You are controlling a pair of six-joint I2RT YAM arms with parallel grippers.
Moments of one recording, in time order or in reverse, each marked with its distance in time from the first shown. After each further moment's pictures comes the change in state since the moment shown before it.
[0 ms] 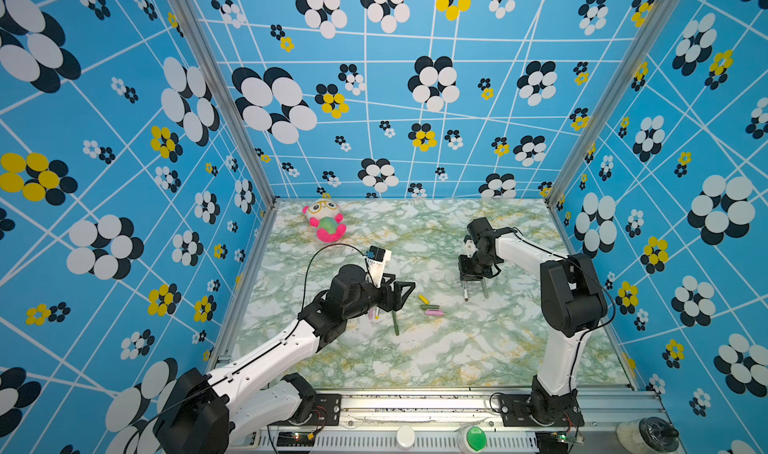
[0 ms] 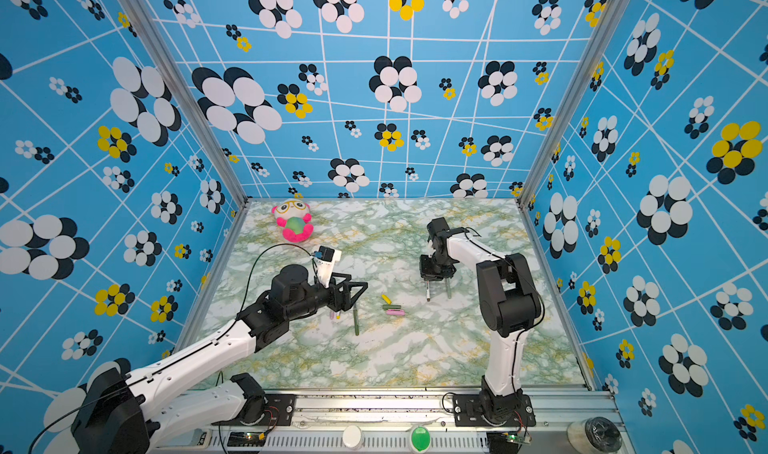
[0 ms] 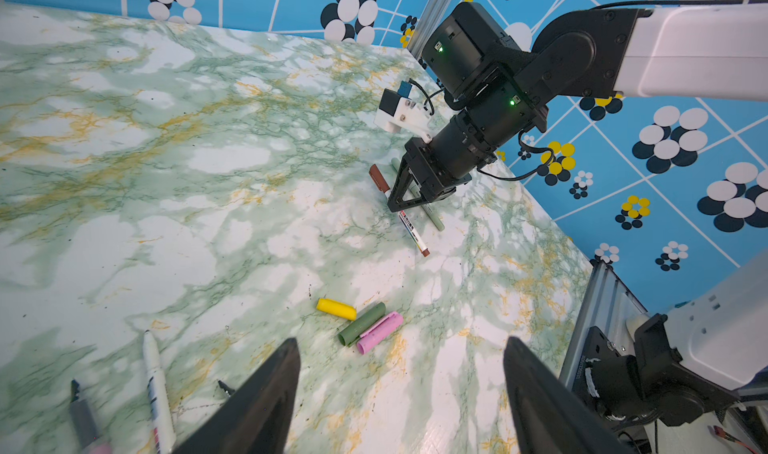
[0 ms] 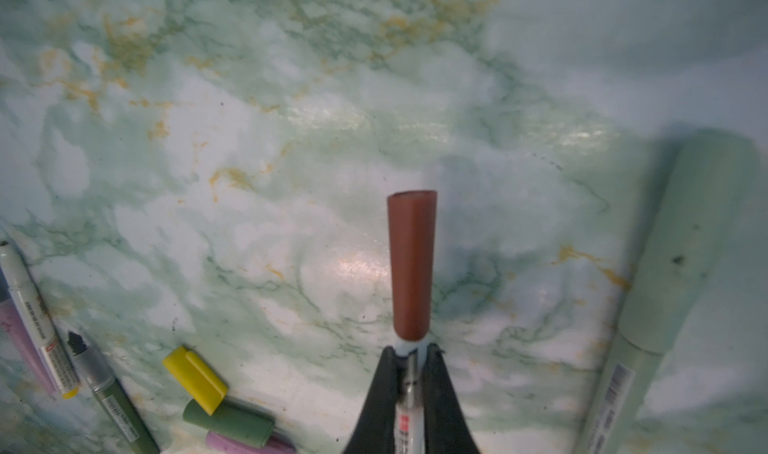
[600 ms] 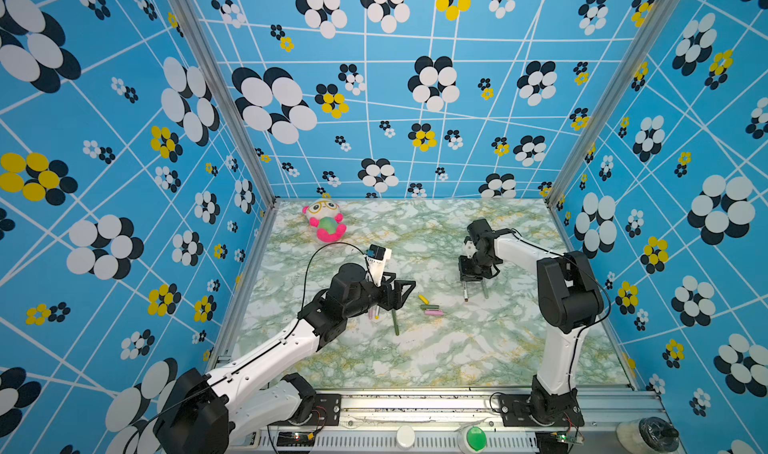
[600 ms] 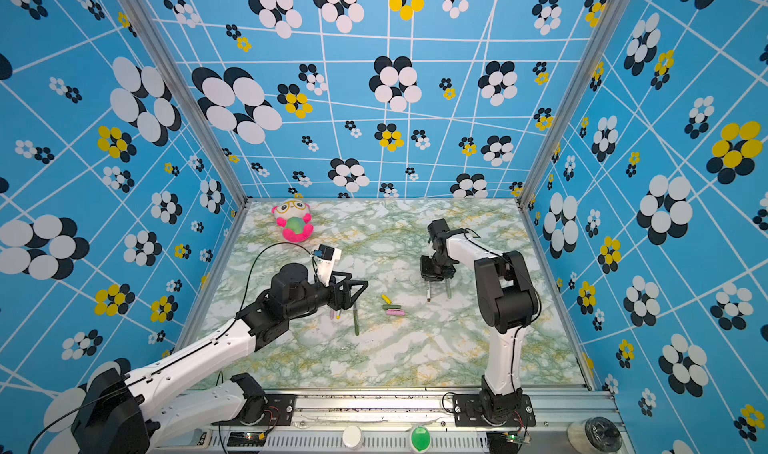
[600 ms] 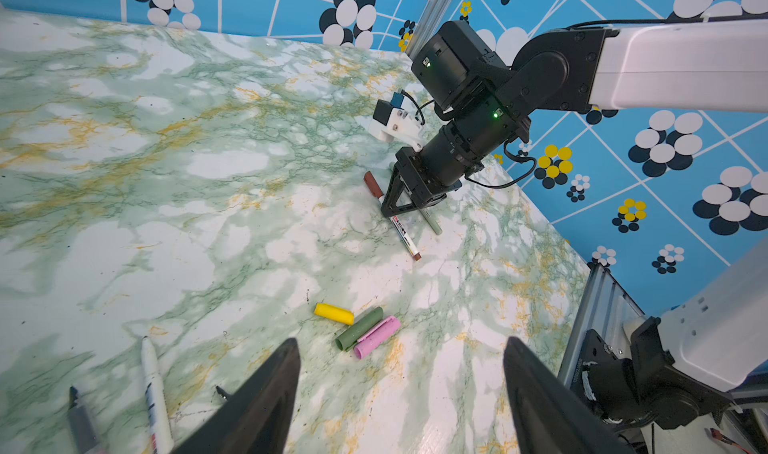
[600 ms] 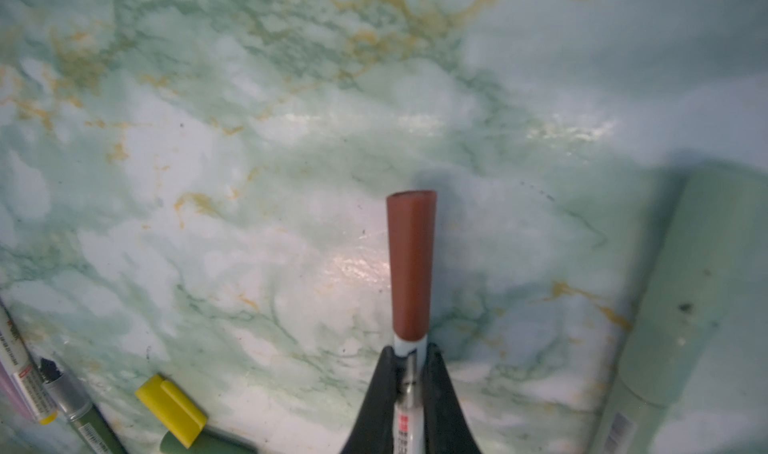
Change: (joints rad) left arm 0.000 0.000 0.014 -0.006 0.000 -0.003; right arm -0.010 0.029 -0.002 0.032 0.009 0.000
